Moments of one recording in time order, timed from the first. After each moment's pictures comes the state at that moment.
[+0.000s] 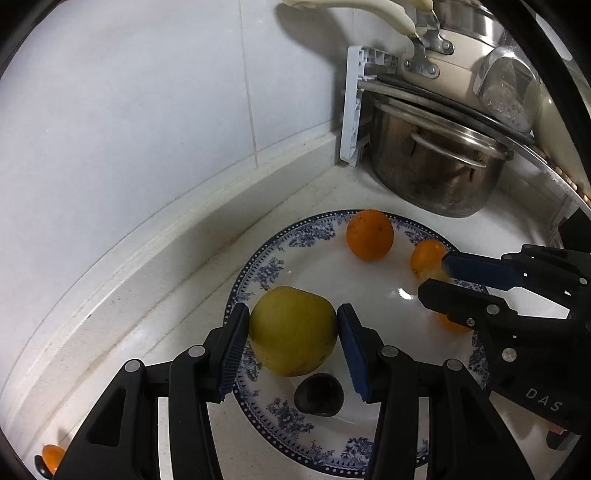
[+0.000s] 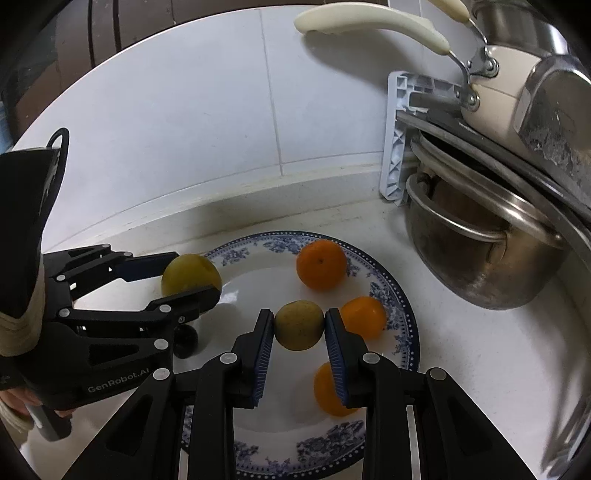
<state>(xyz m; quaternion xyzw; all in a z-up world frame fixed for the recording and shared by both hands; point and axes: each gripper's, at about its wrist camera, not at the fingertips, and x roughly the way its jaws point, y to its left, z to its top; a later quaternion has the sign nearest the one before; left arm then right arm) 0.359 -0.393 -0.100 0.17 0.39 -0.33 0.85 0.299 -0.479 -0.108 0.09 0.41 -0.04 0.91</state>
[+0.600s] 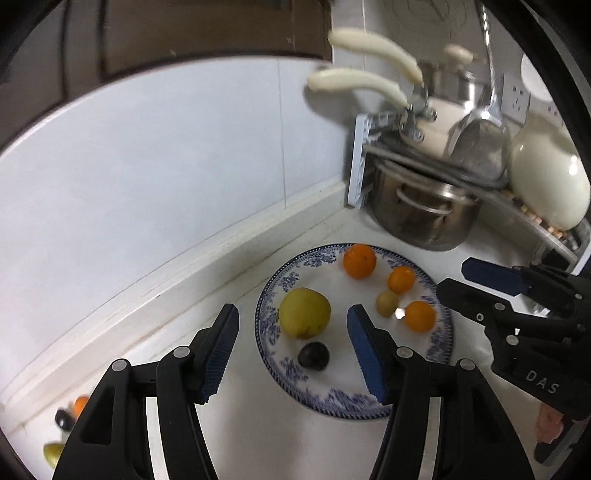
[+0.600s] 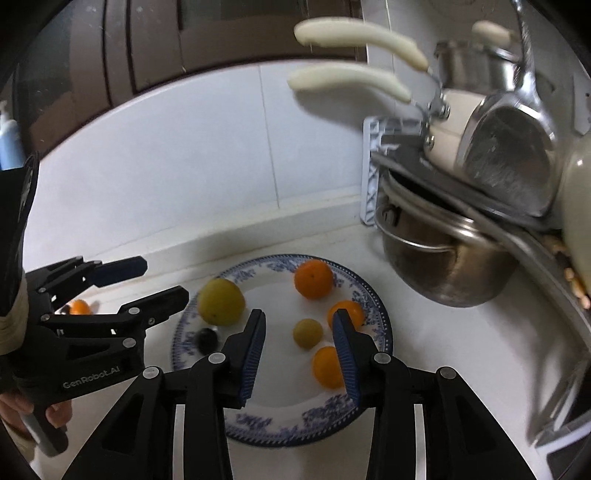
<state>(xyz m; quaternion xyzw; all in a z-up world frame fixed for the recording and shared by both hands) 0.298 -0.345 -0.038 0.12 0.33 -0.29 0.89 0.244 -0.470 -0.058 0.09 0.35 -0.06 0.93</state>
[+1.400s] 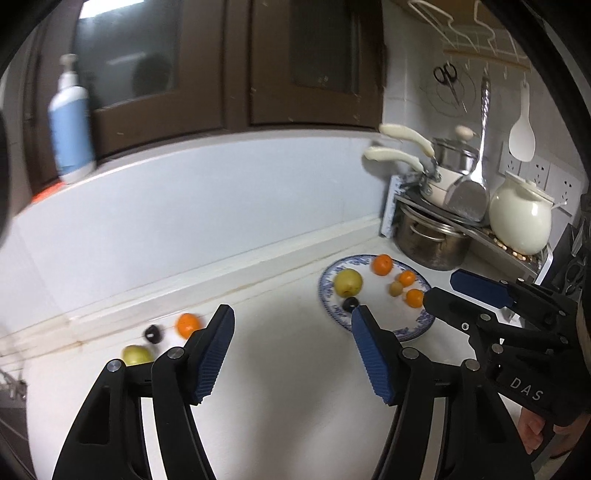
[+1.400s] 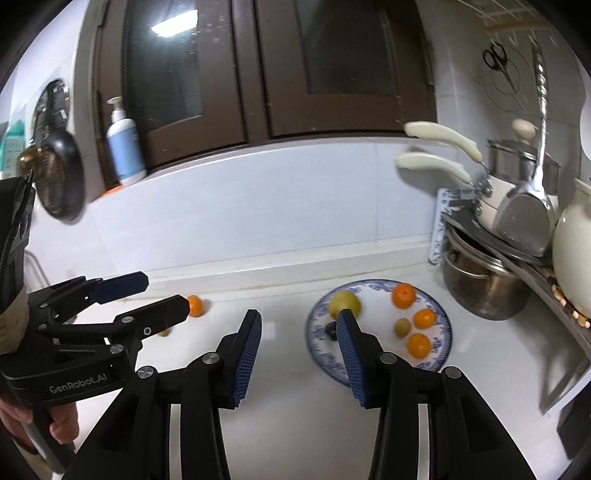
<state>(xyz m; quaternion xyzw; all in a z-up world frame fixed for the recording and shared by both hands) 0.175 -0.212 0.025 0.06 0.28 -0.20 0.94 0.152 -0.359 0.014 0.06 0.27 0.04 0.96</state>
